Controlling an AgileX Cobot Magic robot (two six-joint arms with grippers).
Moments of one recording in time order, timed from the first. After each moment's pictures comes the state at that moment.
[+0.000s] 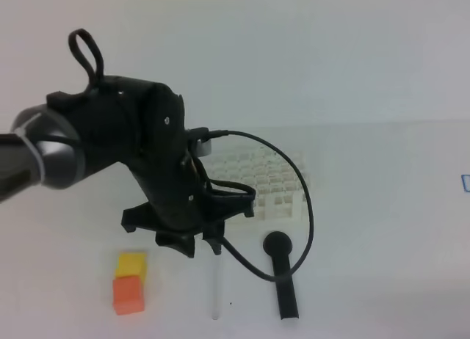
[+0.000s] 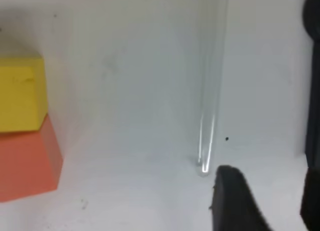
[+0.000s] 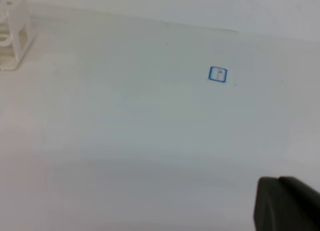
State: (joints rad) left arm -0.61 1.75 -1.35 -0.04 0.99 -0.47; right arm 0.06 -0.01 0.02 -0.09 0.36 -0.05
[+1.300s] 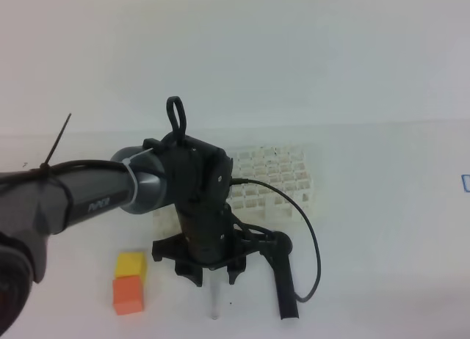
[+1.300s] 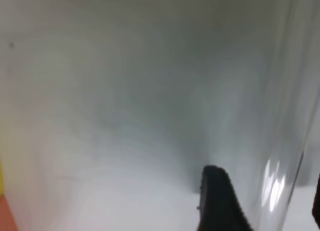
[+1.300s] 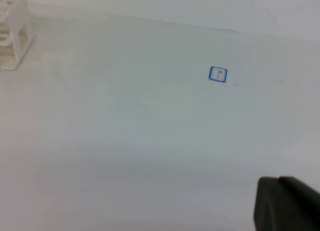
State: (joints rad) left arm -0.66 2.00 -1.36 0.07 0.87 -0.58; right arm 0.06 -0.01 0.02 -0.09 0.36 -0.05
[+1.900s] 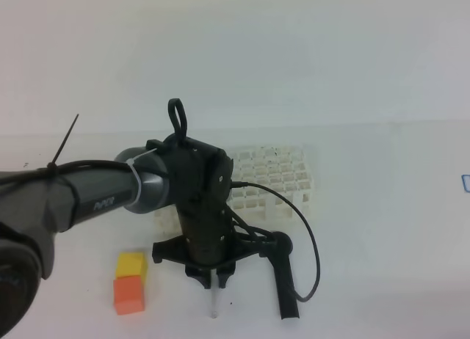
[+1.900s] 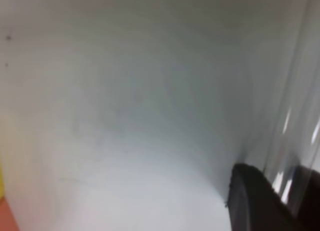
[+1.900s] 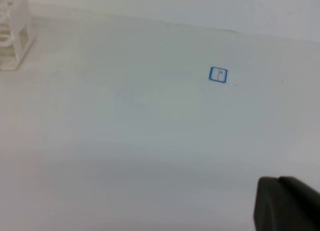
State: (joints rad) left arm -0.67 2.03 -1.36 0.02 0.86 -0.56; right arm 0.06 -0.01 0.02 -0.09 0.36 -0.05
